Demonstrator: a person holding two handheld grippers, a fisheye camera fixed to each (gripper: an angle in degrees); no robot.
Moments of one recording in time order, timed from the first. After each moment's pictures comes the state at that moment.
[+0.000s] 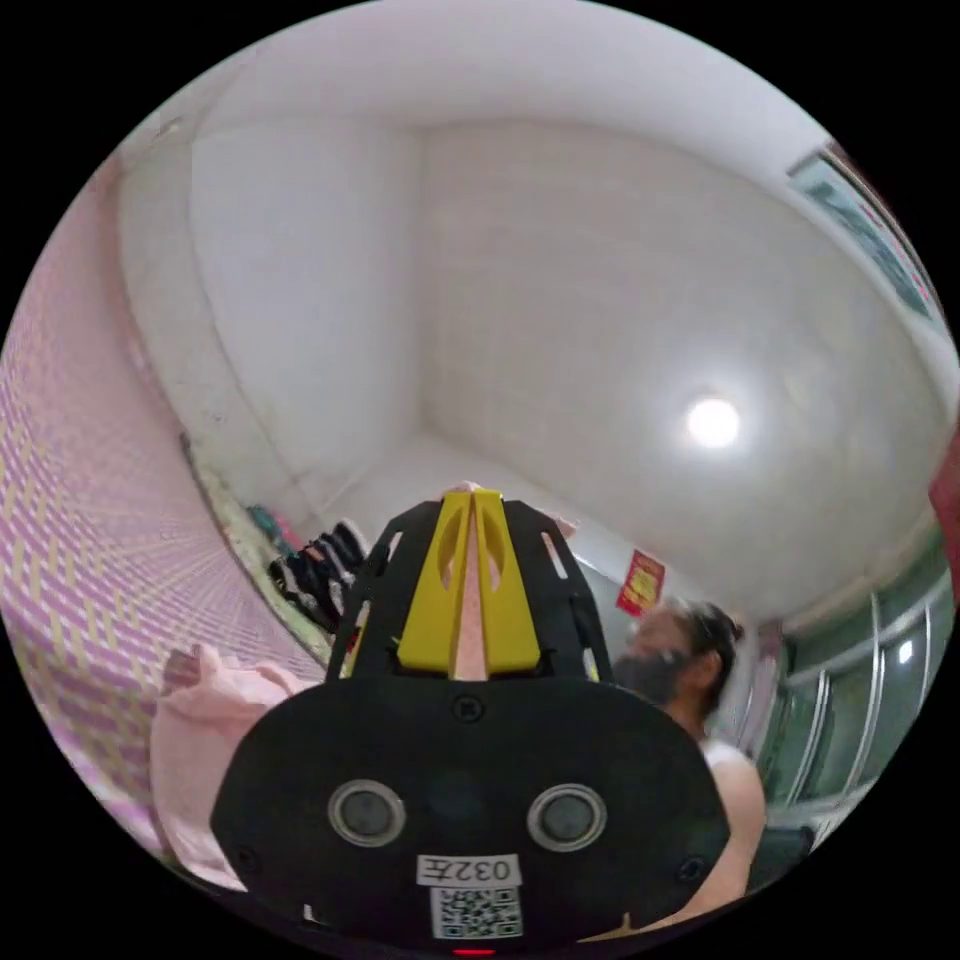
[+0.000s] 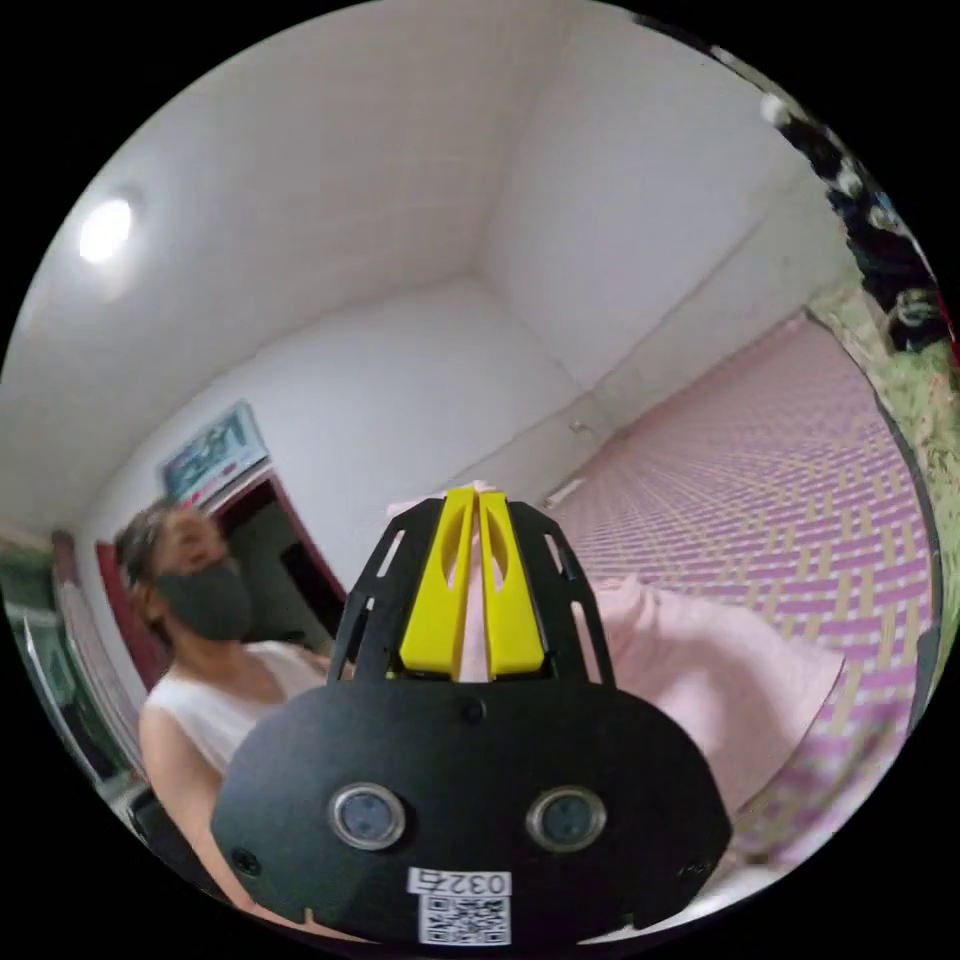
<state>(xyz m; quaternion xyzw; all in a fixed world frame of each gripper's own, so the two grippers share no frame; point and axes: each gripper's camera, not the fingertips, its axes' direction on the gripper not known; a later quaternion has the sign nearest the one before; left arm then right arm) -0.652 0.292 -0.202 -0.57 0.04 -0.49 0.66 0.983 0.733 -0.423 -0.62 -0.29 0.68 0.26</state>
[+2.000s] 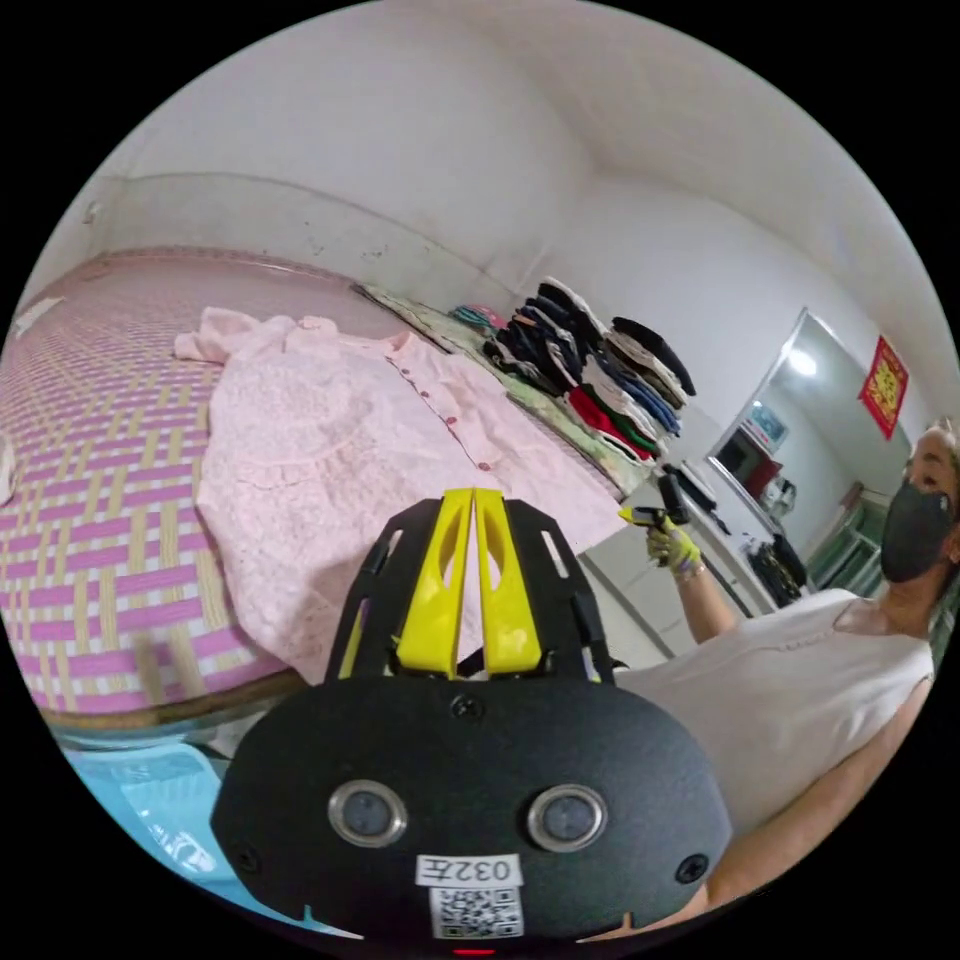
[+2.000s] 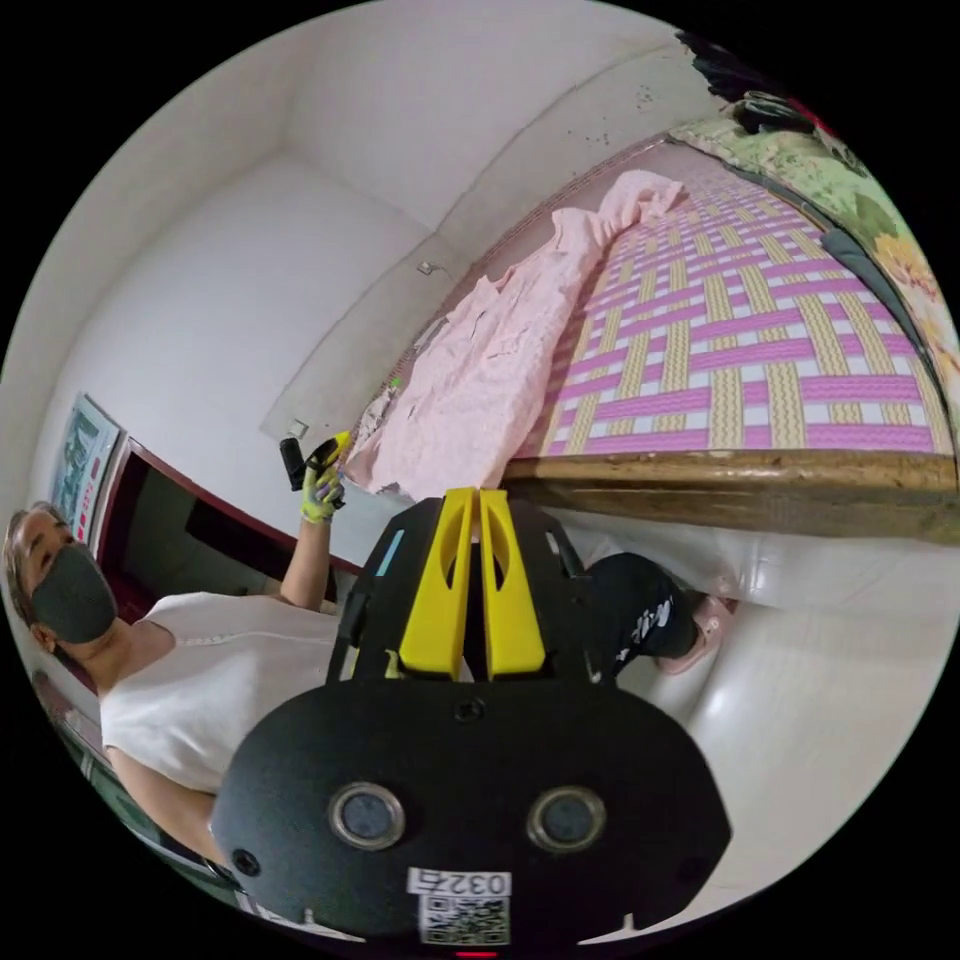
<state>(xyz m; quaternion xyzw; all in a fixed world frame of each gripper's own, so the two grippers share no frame) -0.433 0.310 -0.132 -0.89 0.03 -0.14 0.44 0.823 0.625 -0.429 -0.81 -0.29 0.51 0.08</state>
